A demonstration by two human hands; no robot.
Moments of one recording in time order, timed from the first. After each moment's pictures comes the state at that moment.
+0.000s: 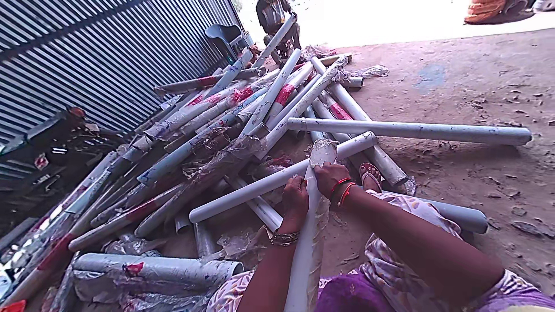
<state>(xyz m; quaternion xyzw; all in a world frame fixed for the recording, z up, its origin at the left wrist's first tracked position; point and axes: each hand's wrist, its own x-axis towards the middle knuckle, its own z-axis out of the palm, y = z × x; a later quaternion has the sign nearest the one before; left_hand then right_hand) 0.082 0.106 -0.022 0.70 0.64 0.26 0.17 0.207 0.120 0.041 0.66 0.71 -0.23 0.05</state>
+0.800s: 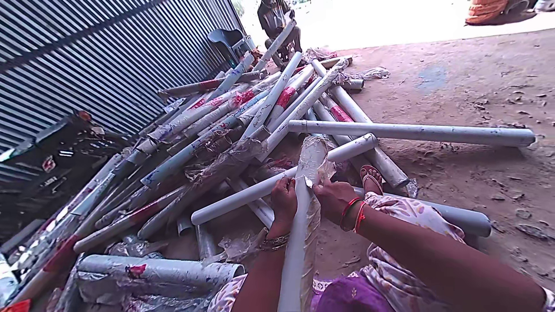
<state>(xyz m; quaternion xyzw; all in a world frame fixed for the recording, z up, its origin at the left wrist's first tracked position) 0.065 0.108 -0.005 0.66 0.66 0.31 0.16 0.215 0.074 0.058 0.58 0.77 -0.24 0.08</state>
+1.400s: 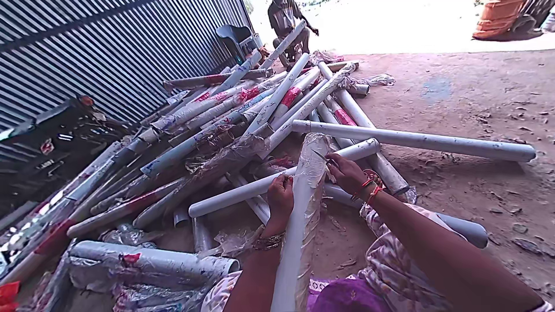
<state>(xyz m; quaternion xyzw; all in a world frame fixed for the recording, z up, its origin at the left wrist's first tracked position) 0.048 0.104 0.004 0.64 0.66 0.35 0.19 0.256 0.120 0.020 0.59 0.68 -0.35 -0.27</state>
